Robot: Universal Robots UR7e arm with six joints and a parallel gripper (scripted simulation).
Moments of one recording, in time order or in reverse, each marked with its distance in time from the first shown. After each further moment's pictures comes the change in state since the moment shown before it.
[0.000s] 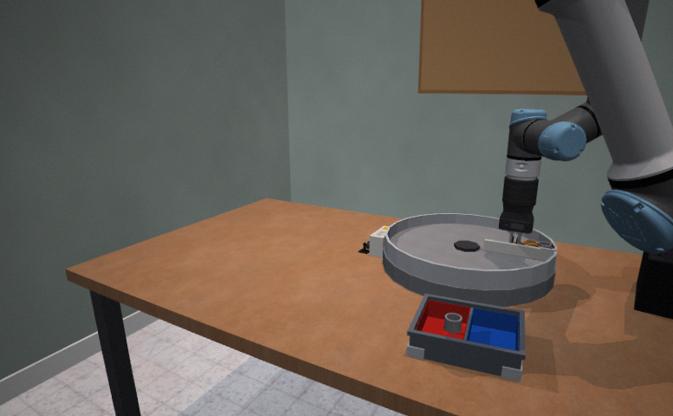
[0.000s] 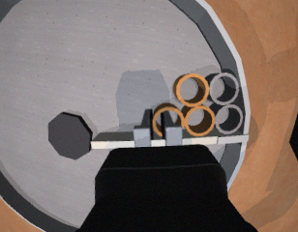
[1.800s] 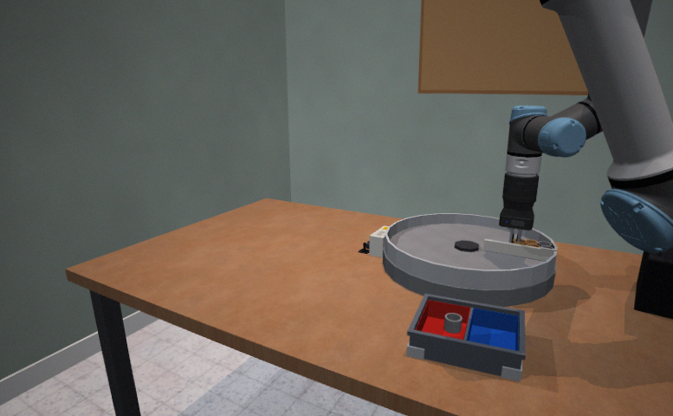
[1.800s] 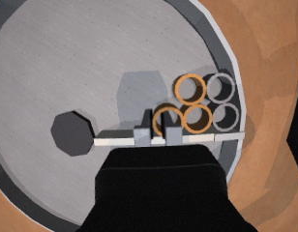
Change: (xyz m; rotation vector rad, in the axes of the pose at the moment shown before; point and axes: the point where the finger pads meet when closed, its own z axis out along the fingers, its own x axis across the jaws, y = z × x) arm 0.000 0.000 -0.008 0.000 0.001 0.001
